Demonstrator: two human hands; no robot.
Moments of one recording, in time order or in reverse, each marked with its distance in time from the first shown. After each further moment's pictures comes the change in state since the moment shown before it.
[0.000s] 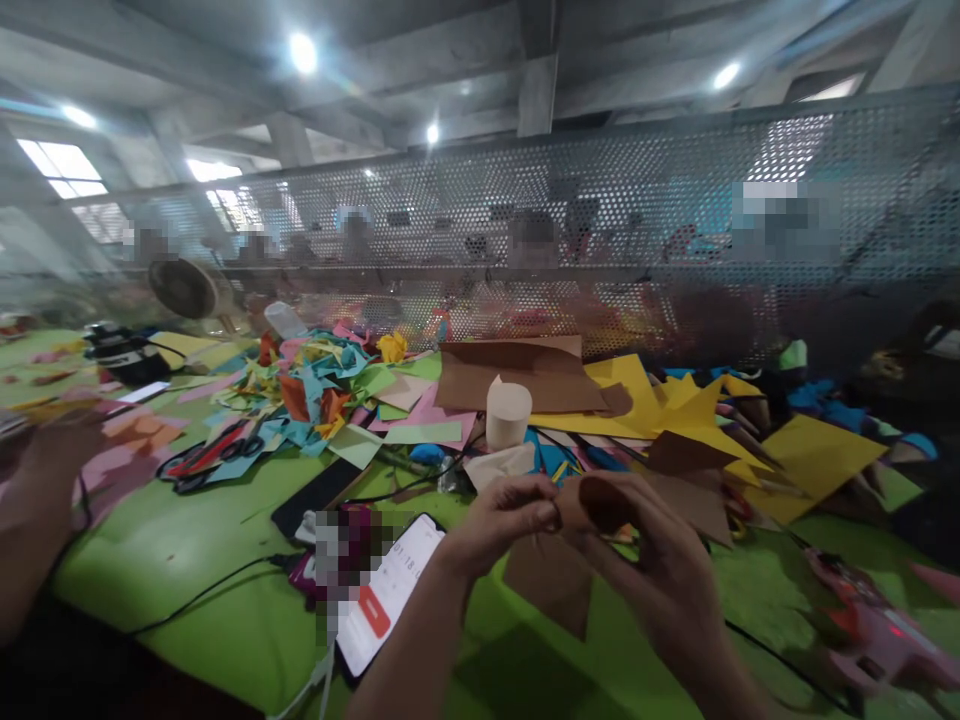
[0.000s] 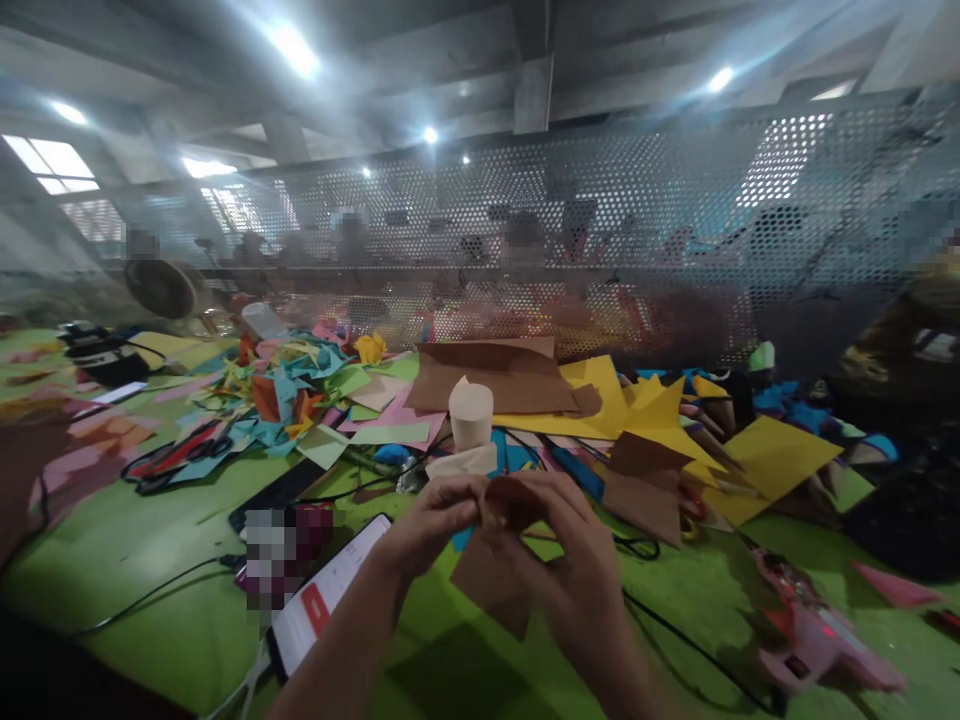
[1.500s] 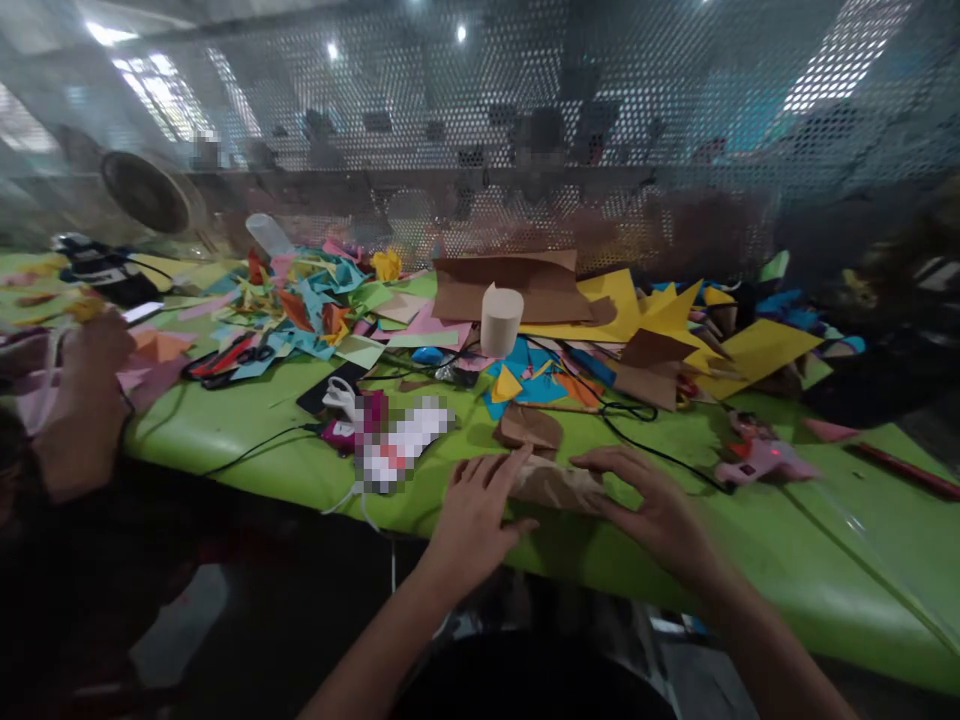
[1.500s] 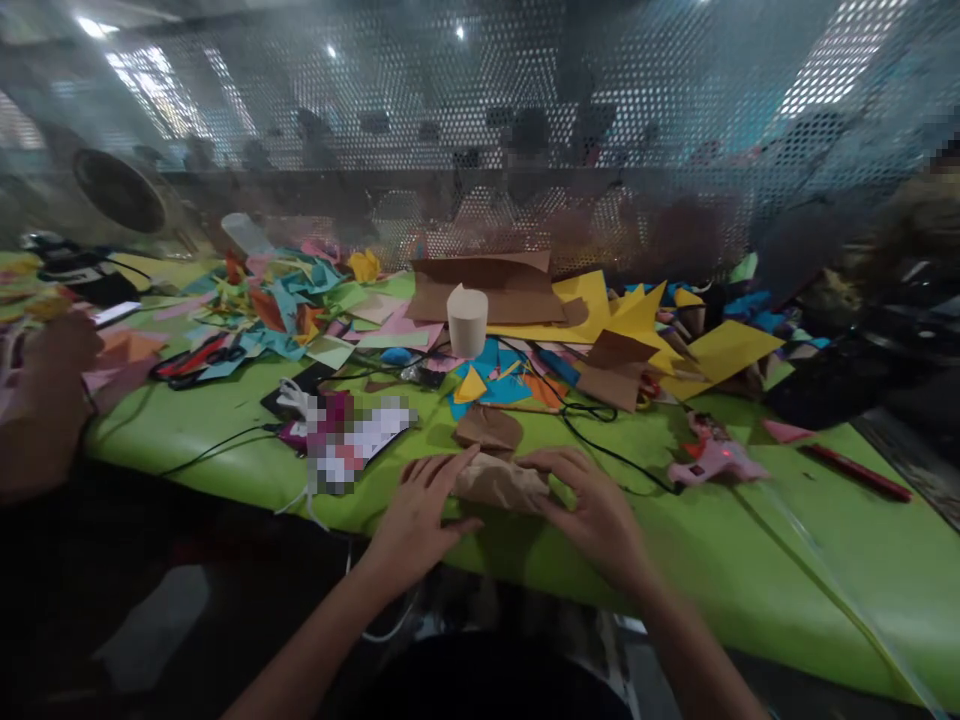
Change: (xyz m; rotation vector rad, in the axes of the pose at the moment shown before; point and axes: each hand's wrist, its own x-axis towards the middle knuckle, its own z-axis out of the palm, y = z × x) left_hand -0.143 -0.030 0.059 1.274 0.138 -0.044; right_hand -0.110 0.015 -0.050 -0.137 -0.380 0.139
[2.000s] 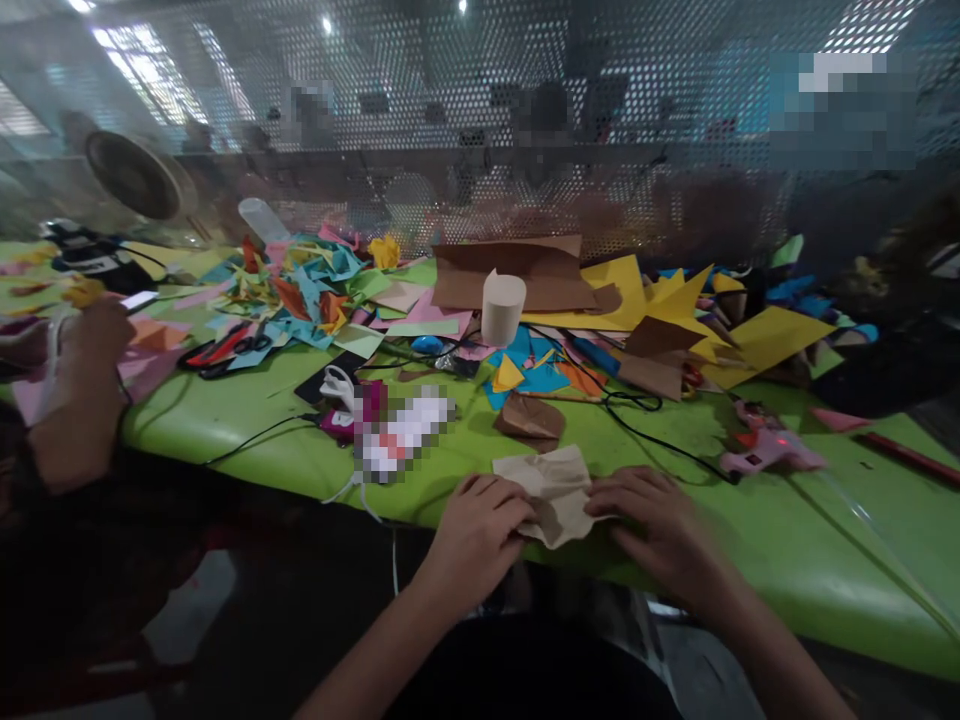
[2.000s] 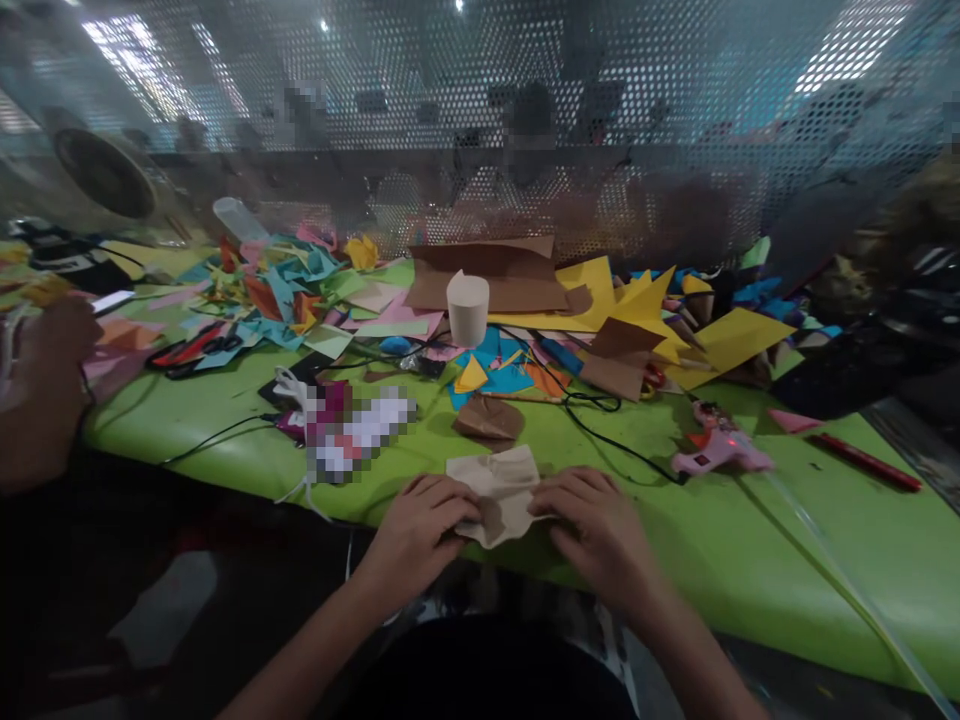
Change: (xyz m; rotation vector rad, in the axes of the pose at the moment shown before) left_hand -0.019 0.001 0.000 -0.079 -0.065 0.166; right_hand -0.024 -0.007 -0.003 -0.243 -0.142 -0.099
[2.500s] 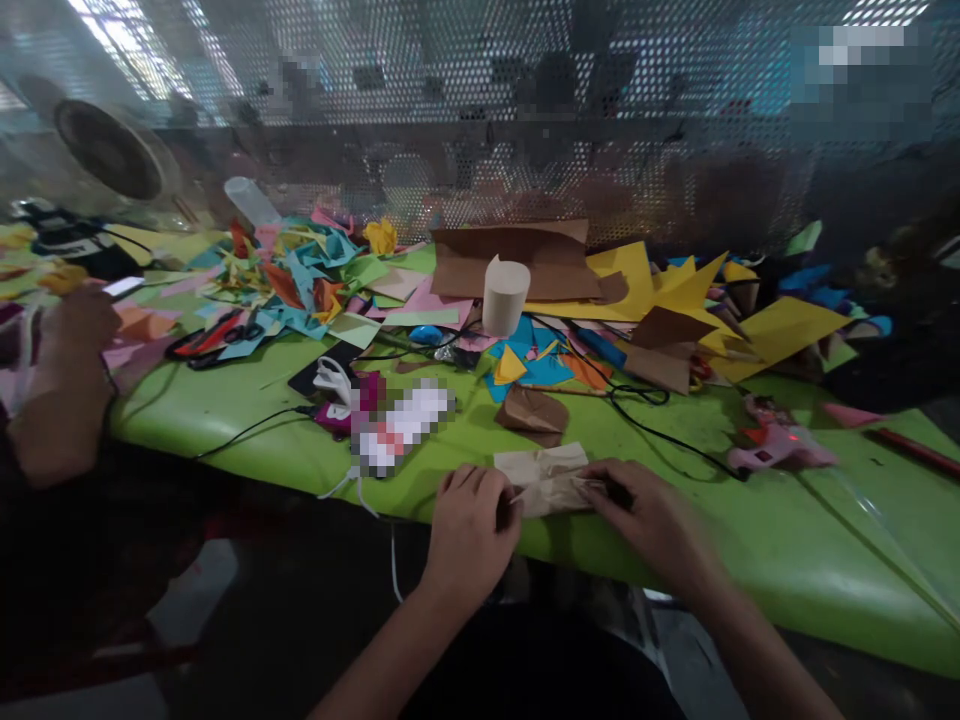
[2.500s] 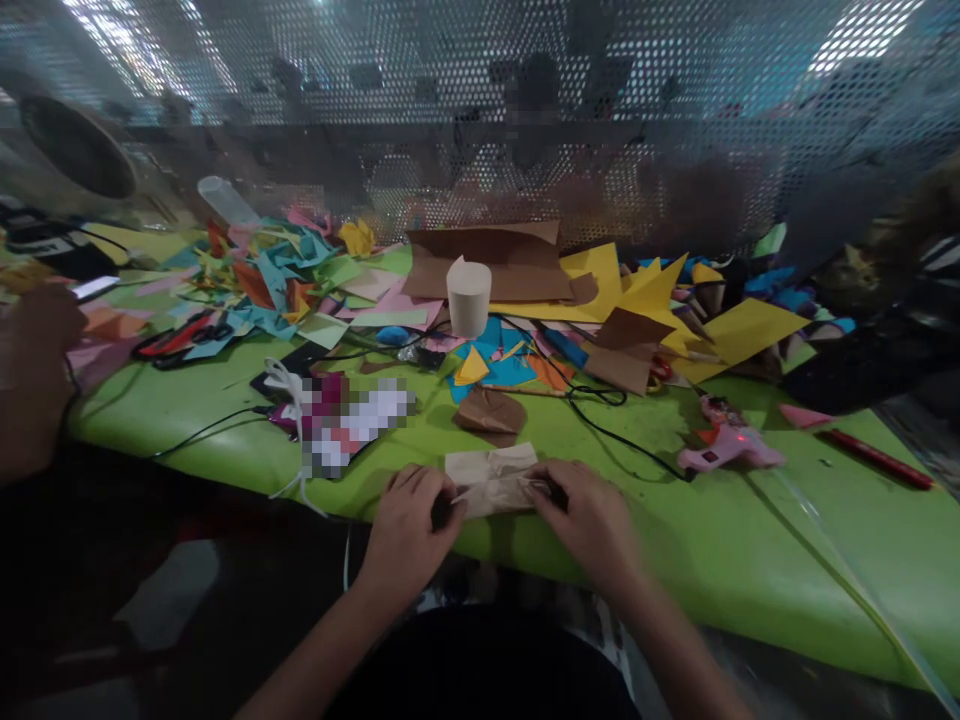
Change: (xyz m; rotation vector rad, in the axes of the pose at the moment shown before) left_hand -0.001 0.003 0.013 0.120 0.230 -0.299; right_hand 0.010 0.006 0.023 0.061 -0.004 0.339
